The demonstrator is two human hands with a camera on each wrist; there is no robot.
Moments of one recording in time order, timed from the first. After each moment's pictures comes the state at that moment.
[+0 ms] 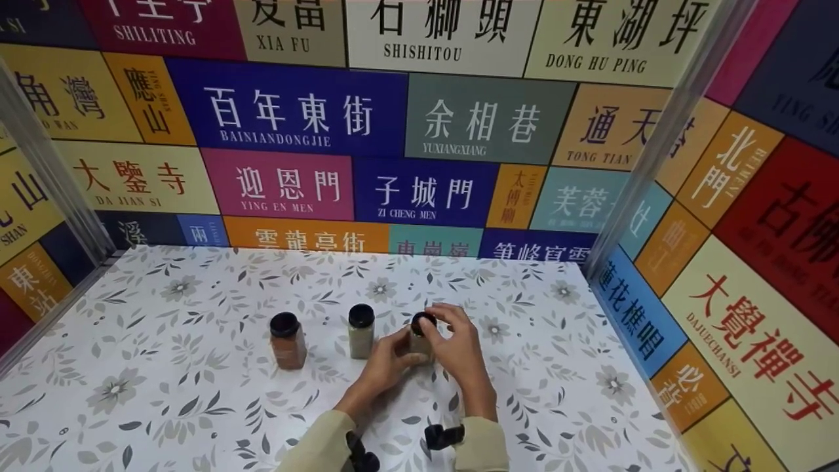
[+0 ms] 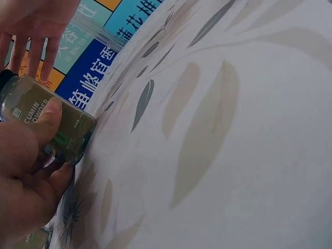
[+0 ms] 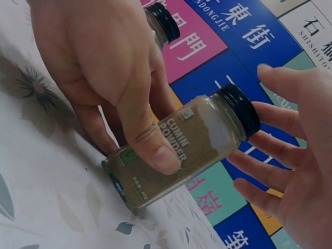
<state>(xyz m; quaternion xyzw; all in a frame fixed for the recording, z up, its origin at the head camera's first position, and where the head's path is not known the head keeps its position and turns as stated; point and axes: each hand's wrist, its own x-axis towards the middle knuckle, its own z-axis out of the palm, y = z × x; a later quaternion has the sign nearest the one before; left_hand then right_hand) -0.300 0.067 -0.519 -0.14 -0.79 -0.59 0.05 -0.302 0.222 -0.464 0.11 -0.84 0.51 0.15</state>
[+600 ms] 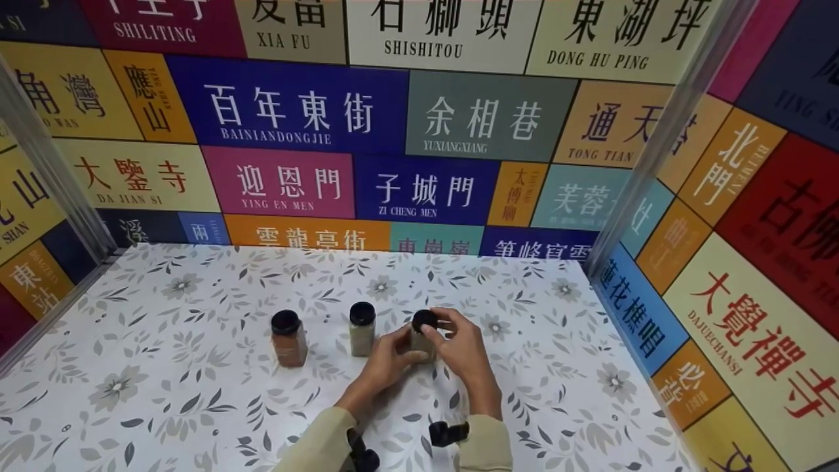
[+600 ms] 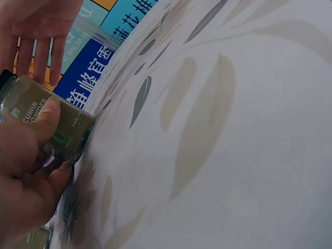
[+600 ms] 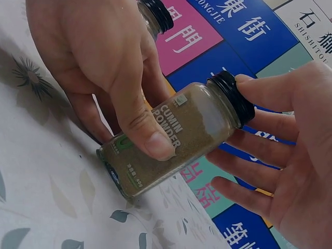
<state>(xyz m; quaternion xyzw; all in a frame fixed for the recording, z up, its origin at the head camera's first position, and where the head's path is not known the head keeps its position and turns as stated) -0.300 0.066 -0.517 -0.13 -0.80 -0.58 0.05 -0.299 0.226 -0.463 0.10 -0.84 0.53 0.09</state>
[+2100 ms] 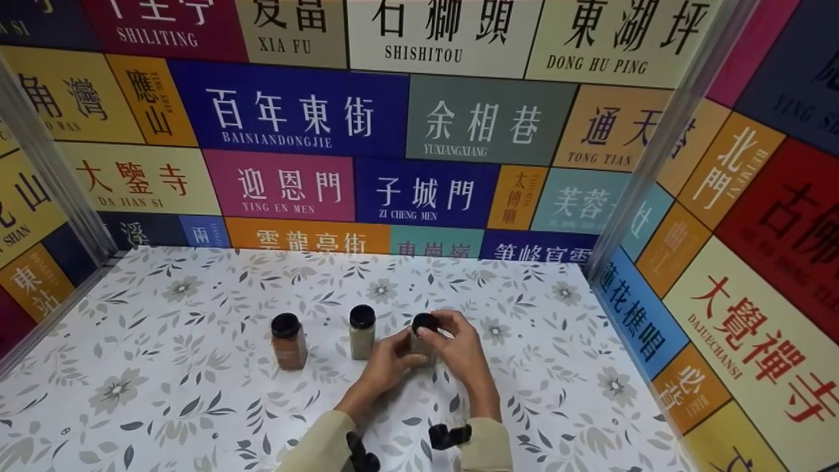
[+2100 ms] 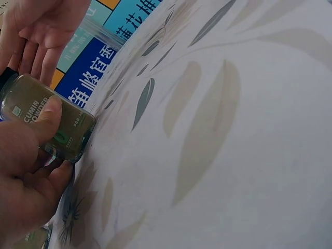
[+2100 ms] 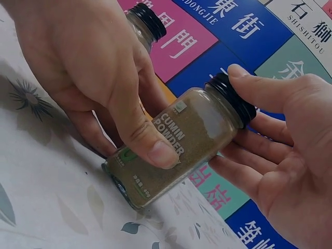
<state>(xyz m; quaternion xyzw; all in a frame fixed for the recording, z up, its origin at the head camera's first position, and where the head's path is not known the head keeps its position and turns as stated) -0.301 0.067 -0.520 -0.13 -0.80 -0.58 0.06 -0.303 0.226 -0.466 0.07 -0.79 0.60 0.04</state>
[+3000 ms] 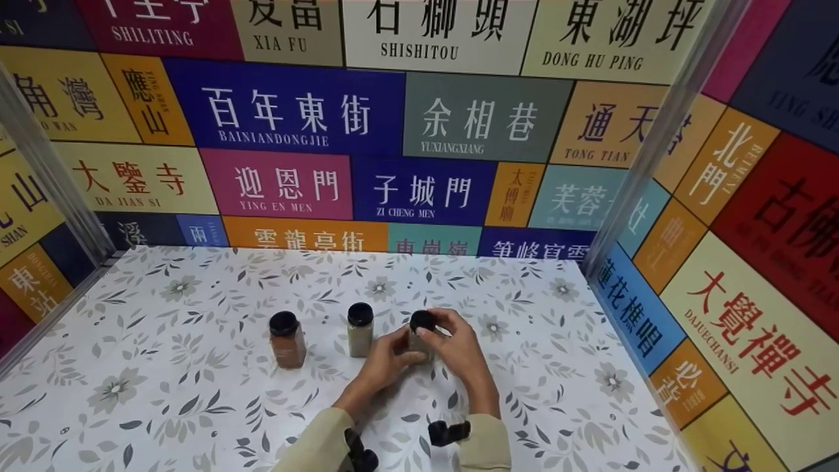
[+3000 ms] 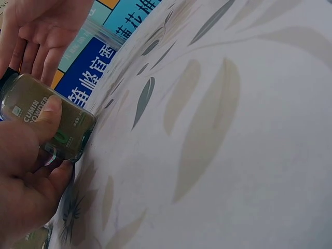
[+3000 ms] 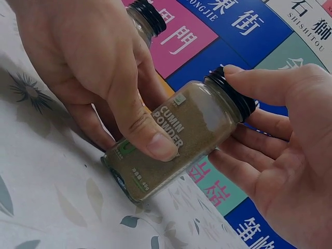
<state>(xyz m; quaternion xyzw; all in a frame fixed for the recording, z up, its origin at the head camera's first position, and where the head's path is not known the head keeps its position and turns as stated) -0.300 0.067 -0.518 -0.14 -0.79 -0.59 0.06 -0.303 0.229 -0.468 0.08 -0.78 0.61 0.02</state>
